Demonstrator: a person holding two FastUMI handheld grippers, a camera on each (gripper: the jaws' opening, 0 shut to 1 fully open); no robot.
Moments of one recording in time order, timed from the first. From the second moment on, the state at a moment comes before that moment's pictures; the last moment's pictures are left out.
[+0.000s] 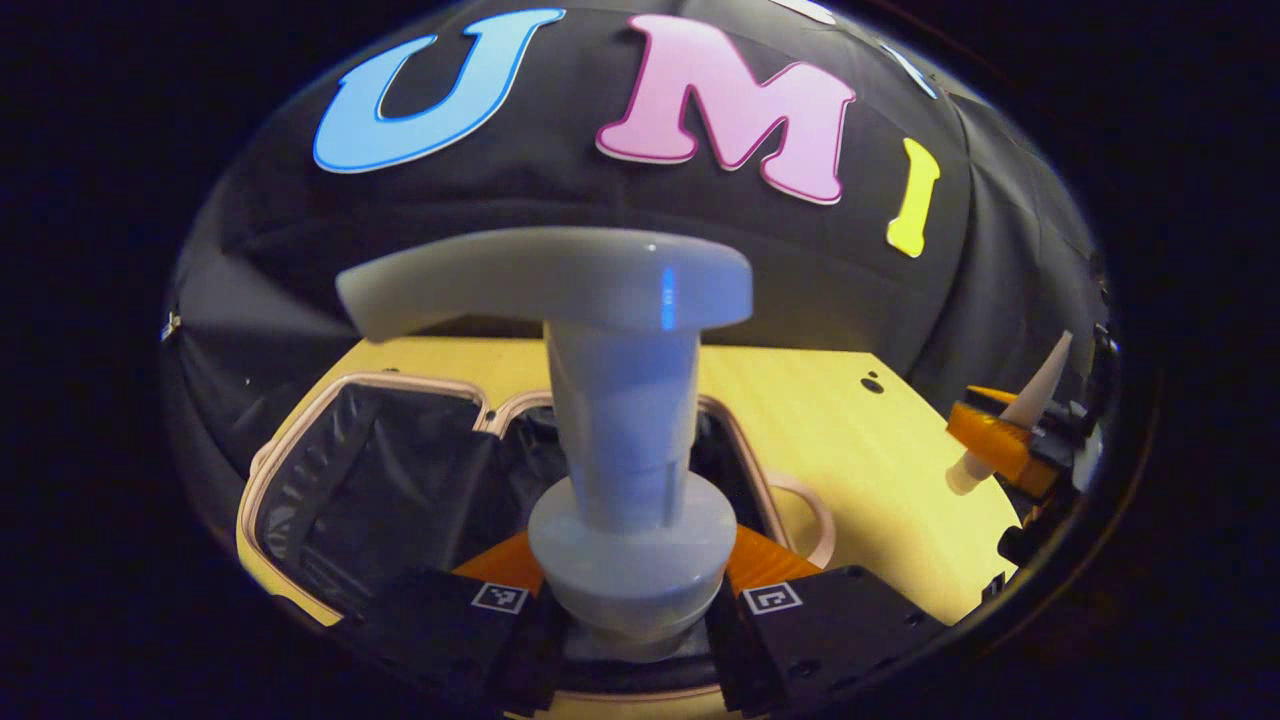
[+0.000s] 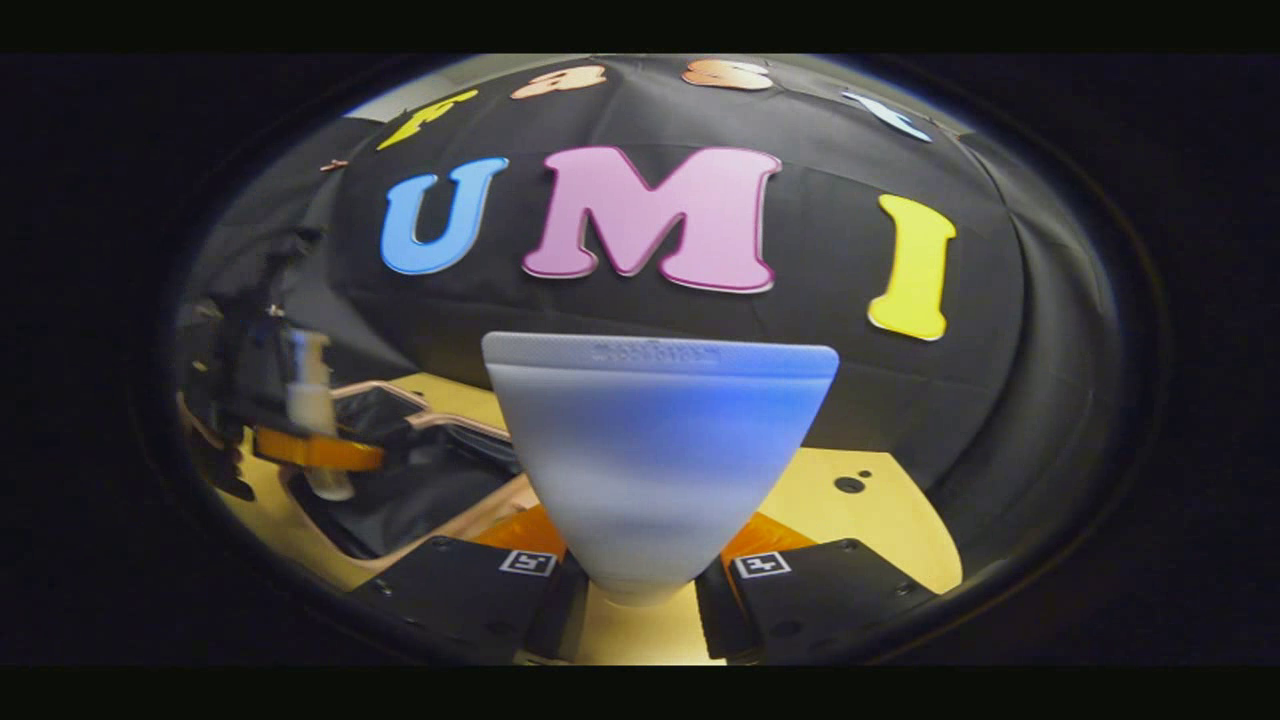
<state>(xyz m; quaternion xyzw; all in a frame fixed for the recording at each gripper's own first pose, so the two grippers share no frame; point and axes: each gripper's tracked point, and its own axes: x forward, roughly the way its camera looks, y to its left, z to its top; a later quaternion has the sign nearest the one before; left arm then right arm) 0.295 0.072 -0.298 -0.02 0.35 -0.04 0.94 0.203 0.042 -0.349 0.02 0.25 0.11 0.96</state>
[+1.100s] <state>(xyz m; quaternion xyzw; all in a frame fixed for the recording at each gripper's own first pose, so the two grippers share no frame) 0.302 0.123 -0.312 0.04 0.49 0.02 0.87 0.194 0.138 -0.333 0.08 0.29 0.19 0.93</state>
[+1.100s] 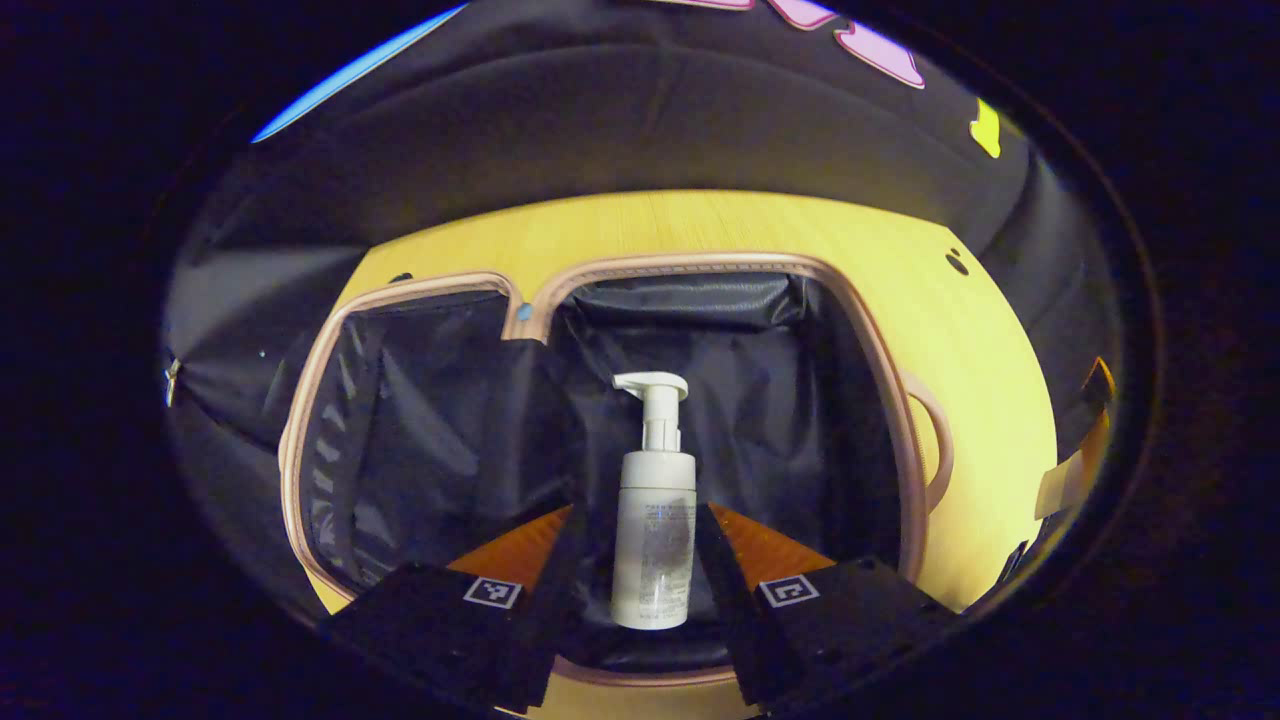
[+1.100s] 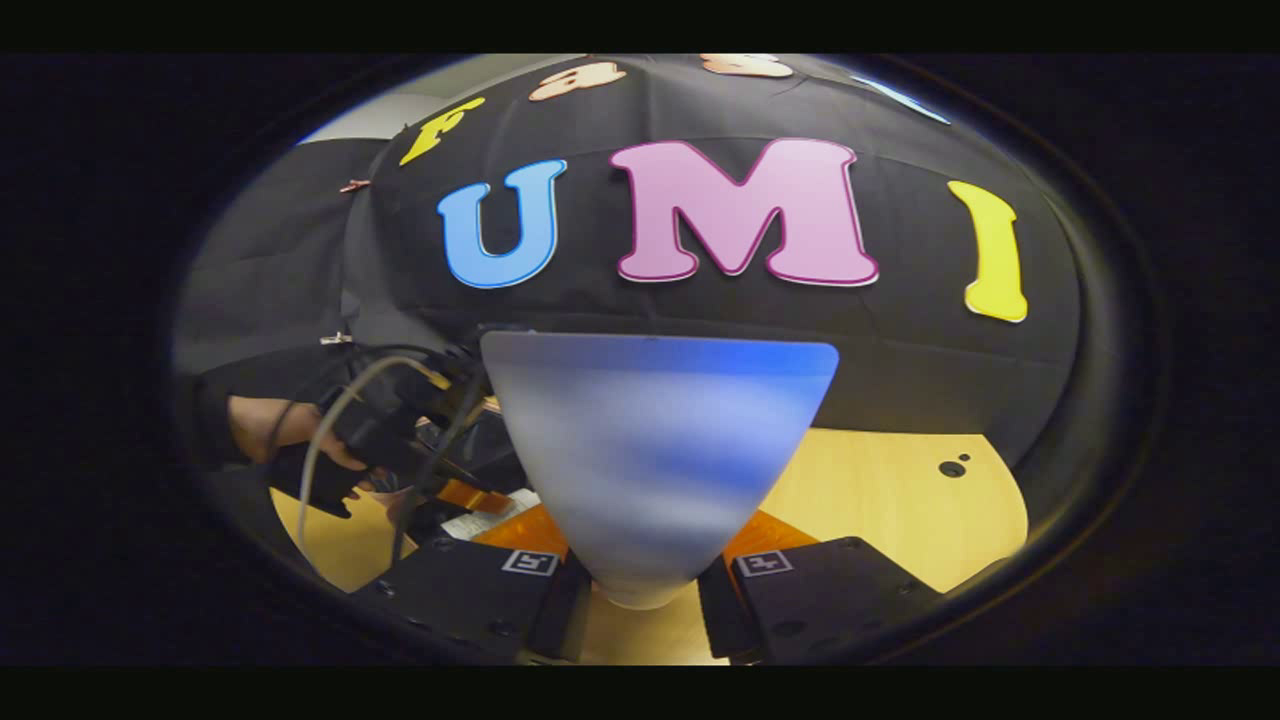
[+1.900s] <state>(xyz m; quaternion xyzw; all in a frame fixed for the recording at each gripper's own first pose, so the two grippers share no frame) 0.145 0.242 -0.152 0.12 0.34 0.11 0.93 0.164 0.267 -0.466 0.11 0.56 0.12 0.81</state>
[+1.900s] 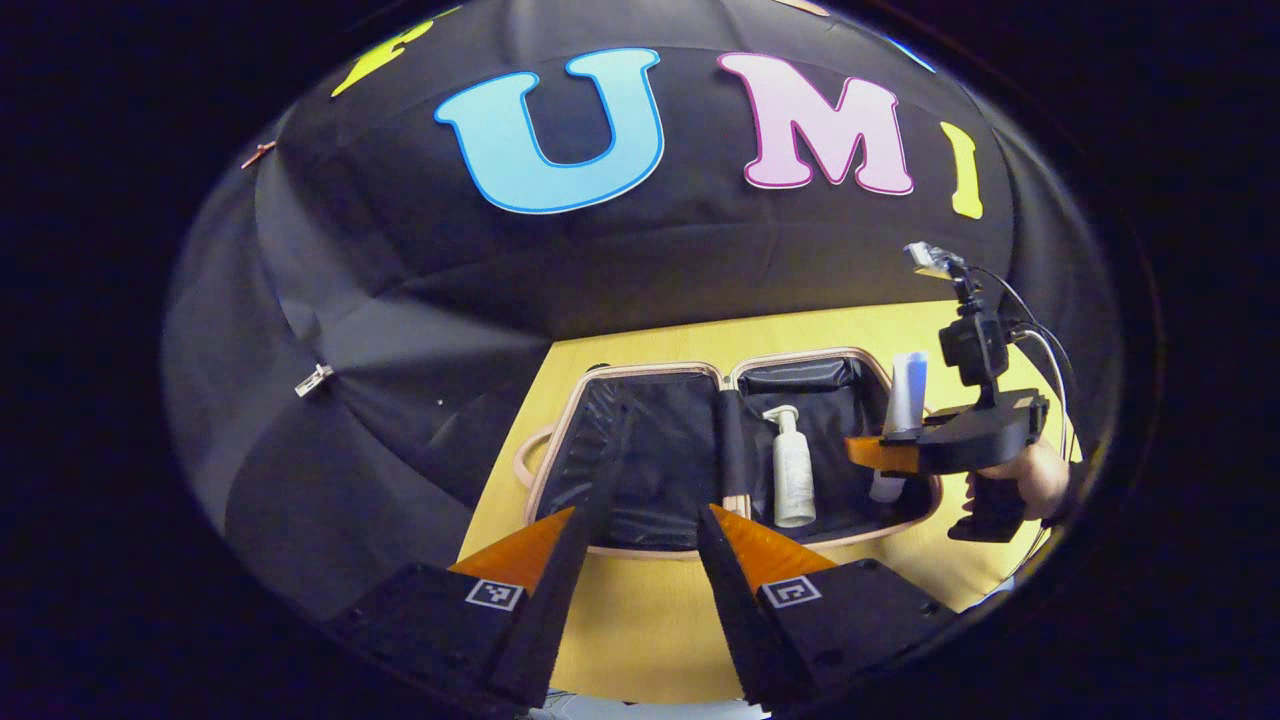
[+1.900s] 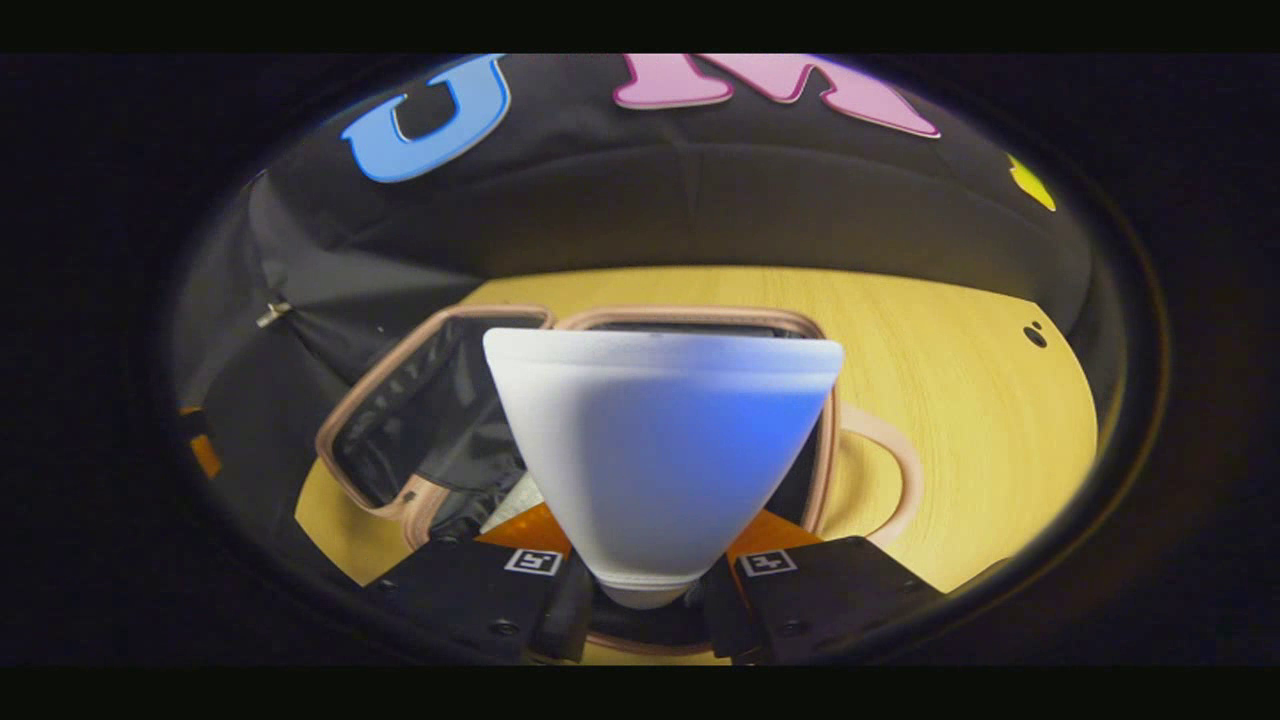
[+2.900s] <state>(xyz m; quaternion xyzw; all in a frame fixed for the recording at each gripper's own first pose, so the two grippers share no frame) 0.174 0.400 -0.175 -0.05 0.27 0.17 0.94 0.177 0.251 -0.383 0.06 0.47 0.10 0.87</state>
